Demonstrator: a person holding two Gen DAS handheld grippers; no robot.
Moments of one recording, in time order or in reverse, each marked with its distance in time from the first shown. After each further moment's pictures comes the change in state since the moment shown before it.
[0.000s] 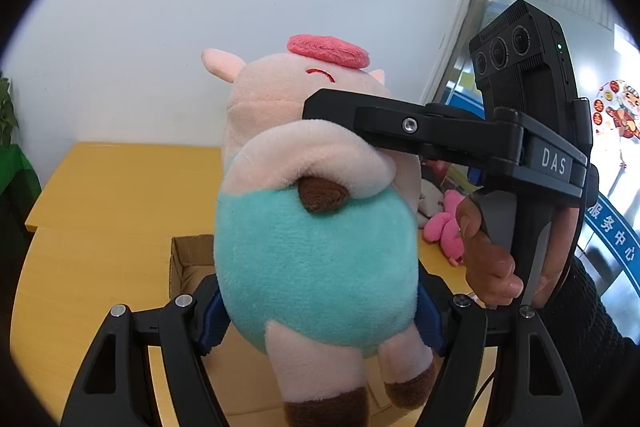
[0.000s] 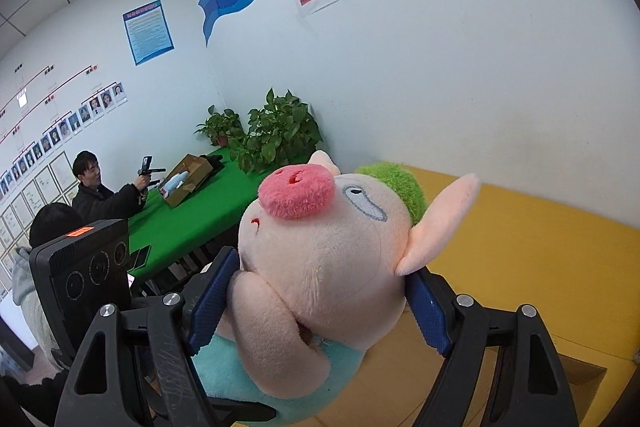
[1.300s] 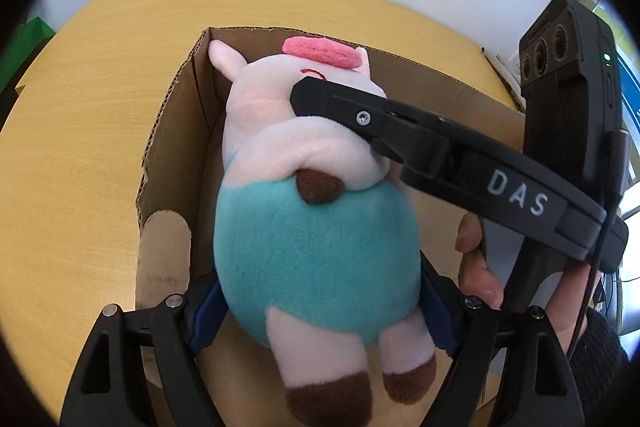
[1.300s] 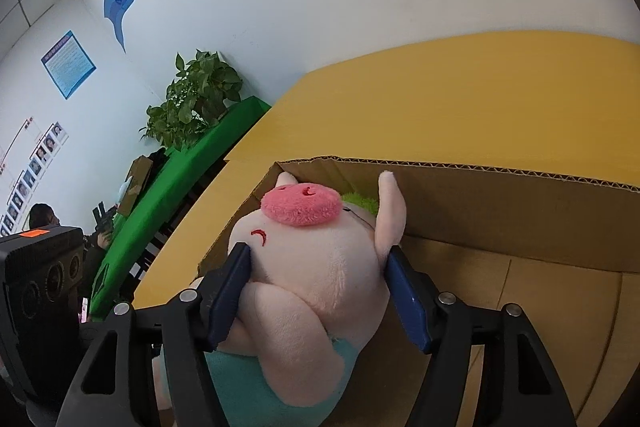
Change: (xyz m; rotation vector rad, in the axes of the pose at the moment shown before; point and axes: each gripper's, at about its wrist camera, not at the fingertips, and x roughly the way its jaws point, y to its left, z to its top) left arm 0.167 0.093 -0.112 -0.199 0.427 0.239; right arm 0.206 -0.142 -0.136 0.314 0.117 -0.050
